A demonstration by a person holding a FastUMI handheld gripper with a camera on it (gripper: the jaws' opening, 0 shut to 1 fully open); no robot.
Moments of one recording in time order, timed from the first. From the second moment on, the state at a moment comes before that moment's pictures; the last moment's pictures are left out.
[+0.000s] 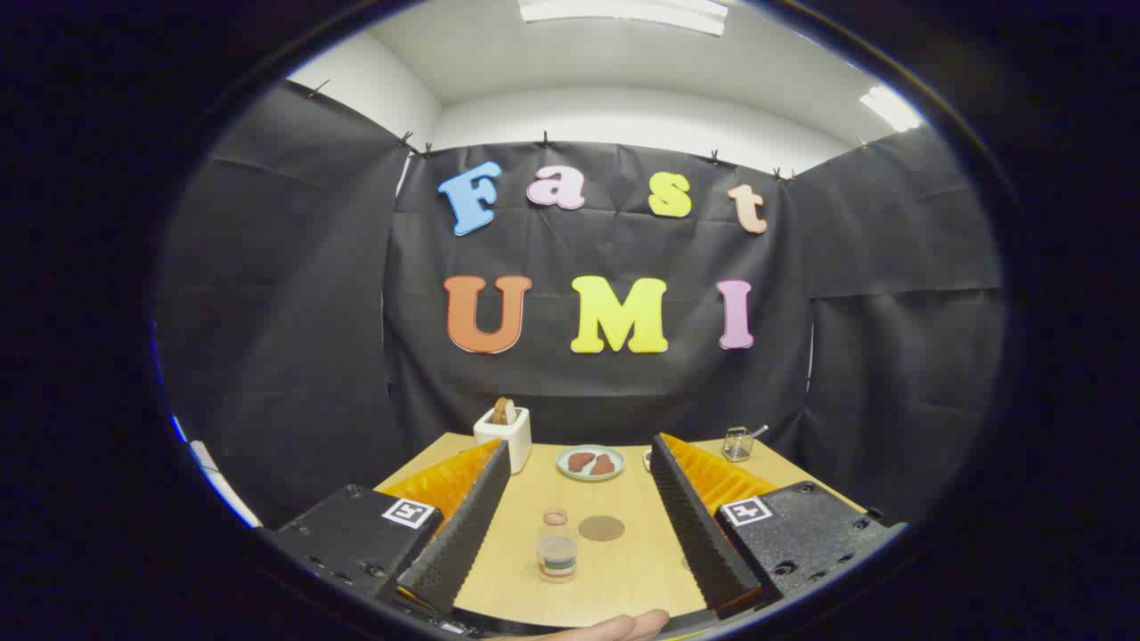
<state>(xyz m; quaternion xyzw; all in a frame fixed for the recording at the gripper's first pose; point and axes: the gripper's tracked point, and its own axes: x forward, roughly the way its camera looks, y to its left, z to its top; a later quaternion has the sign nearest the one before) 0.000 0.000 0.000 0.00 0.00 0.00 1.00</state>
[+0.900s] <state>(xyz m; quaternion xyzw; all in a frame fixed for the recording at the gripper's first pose) 0.011 0.007 -0.022 0.00 0.01 -0.02 1.00</state>
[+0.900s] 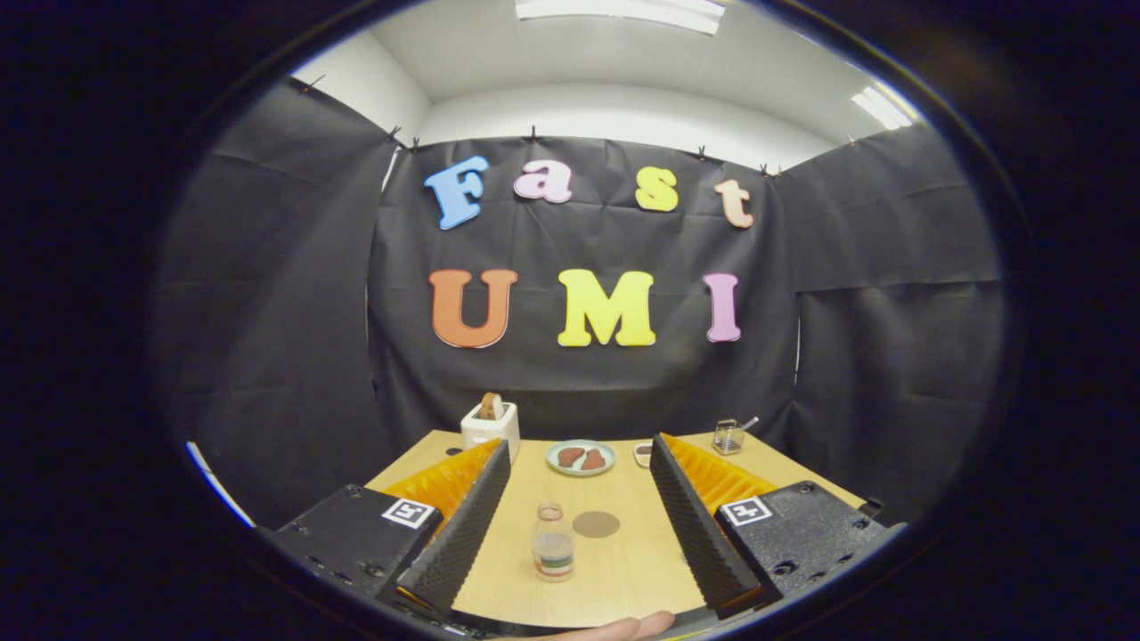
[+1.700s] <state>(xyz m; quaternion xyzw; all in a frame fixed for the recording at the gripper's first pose) 0.026 0.047 -0.074 0.01 -0.01 0.00 1.00</state>
